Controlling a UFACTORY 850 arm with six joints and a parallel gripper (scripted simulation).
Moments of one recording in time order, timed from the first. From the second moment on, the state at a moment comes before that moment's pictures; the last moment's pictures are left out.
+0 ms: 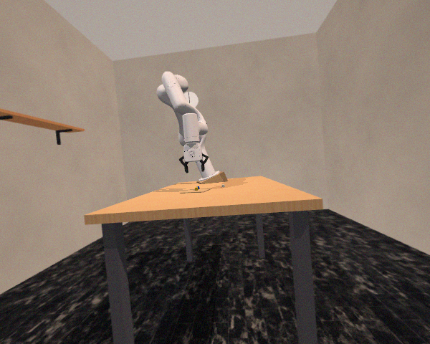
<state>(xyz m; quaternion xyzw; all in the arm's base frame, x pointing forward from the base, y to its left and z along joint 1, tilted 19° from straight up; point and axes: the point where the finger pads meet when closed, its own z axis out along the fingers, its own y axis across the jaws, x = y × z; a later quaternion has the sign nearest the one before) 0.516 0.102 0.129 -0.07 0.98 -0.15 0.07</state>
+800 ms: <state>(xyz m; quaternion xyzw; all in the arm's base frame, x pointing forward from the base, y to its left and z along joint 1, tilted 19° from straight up) 0.423 0.198 0.064 -0.16 0.97 -0.16 0.05</state>
